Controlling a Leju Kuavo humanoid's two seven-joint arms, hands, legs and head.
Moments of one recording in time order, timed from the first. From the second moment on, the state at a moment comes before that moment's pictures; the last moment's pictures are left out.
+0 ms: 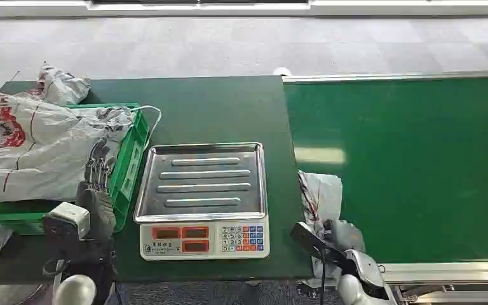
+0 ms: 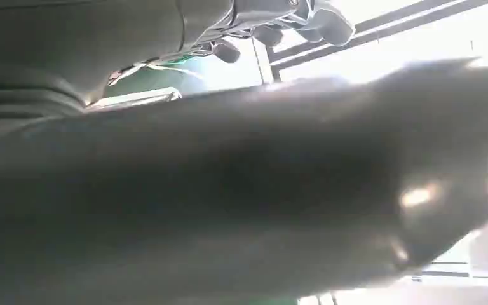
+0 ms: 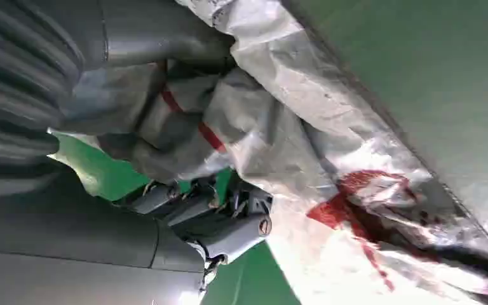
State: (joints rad) left arm 0.02 -0.06 -0.20 -1.72 -0.12 0.18 -0.21; right arm -0.07 -0.04 0.10 -1.07 0.96 0.01 0.11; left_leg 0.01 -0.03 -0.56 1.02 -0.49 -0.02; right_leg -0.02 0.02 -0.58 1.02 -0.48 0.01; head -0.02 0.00
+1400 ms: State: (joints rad) left arm 0.10 -0.08 -0.13 -1.79 -0.13 0.18 -0.25; right arm 0.00 -0.25 -0.17 -1.55 1.12 -0.06 0.17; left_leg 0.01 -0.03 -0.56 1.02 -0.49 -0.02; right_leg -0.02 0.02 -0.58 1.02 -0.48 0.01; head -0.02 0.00
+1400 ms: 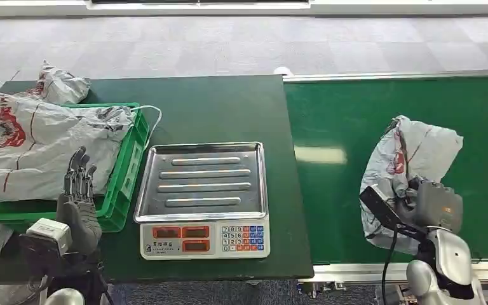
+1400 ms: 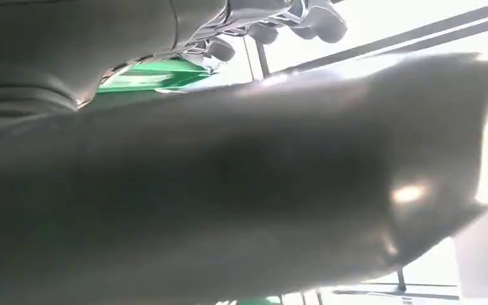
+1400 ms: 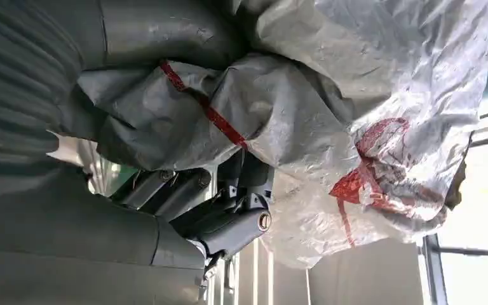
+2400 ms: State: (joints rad) left arm 0.09 -0.08 -0.13 -1.78 -0.12 0.18 -0.27; right arm -0.10 -0.39 -0.19 -1.56 1.09 -0.08 0.13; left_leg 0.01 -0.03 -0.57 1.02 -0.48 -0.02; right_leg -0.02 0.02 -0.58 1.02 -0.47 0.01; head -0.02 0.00
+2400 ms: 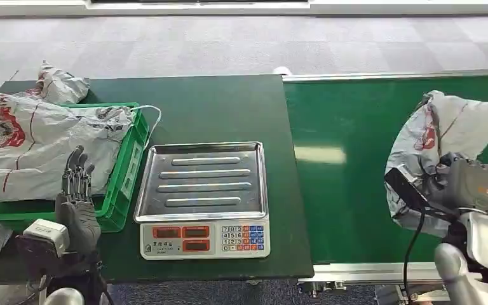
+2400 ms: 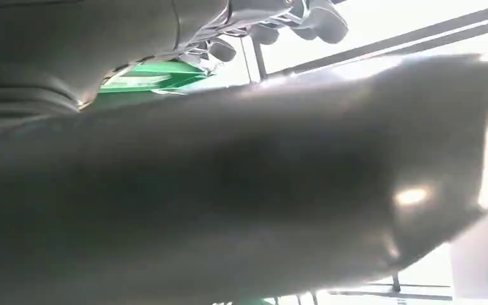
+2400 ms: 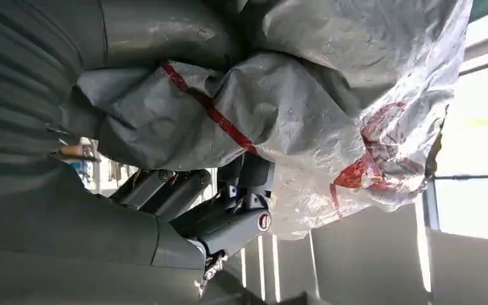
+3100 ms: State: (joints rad) left arm 0.01 -0.08 -0.15 -1.72 -0.07 0.21 -0.32; right arm -0.81 -0.19 0.40 -1.17 1.04 -0.29 -0.05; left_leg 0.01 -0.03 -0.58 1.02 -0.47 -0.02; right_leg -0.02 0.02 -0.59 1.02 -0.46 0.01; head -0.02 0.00
